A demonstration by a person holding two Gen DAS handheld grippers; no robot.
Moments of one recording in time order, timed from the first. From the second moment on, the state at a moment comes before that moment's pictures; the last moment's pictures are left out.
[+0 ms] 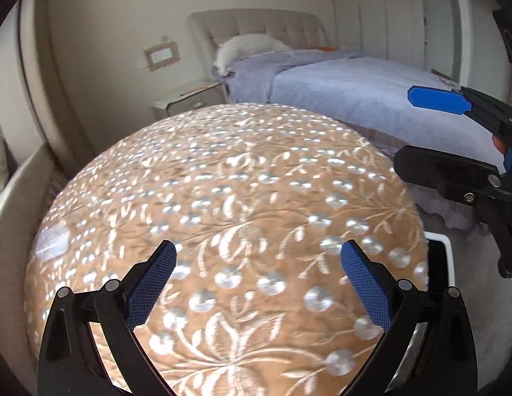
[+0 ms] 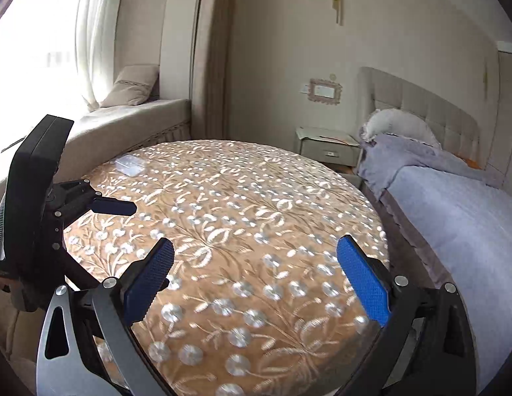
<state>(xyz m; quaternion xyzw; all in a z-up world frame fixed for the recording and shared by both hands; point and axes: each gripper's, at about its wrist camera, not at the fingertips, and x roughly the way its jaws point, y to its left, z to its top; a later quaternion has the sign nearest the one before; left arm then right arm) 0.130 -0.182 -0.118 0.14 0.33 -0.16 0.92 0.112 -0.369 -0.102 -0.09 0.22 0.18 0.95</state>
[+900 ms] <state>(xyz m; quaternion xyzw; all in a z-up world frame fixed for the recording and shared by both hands) 0.237 0.100 -0.119 0.01 0.35 0.11 0.93 0.263 -0.117 -0.118 -0.13 0.25 0.23 0.93</state>
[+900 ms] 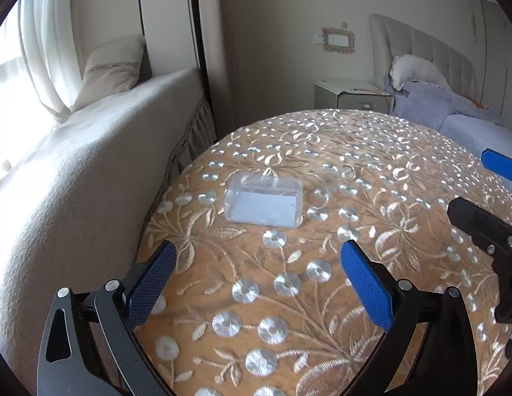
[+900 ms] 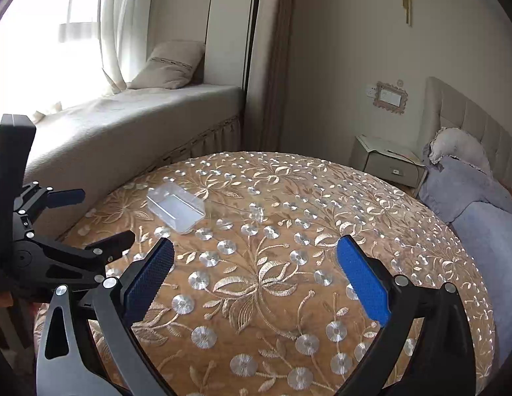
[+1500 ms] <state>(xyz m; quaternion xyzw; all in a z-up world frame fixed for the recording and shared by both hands) 0.292 0.170 -0.150 -0.02 0.40 0.08 0.91 0.367 -0.049 -0.175 -0.15 0.34 0.23 0.90</state>
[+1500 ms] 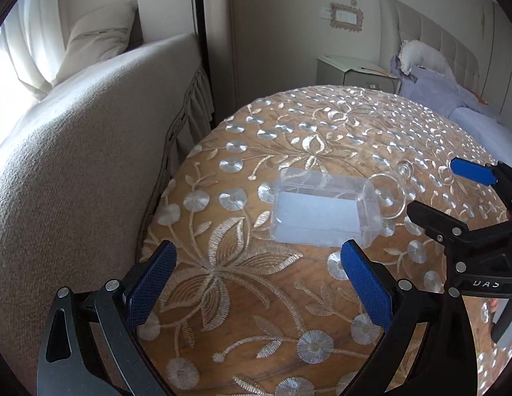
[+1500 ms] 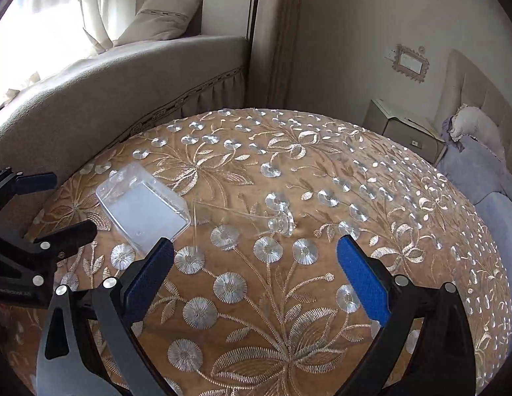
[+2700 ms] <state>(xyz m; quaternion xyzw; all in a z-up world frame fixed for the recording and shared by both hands) 0.364 0.127 -0.176 0.02 0.46 0.05 0.89 0.359 -0.116 -0.154 -0.10 0.37 0.27 0.88</state>
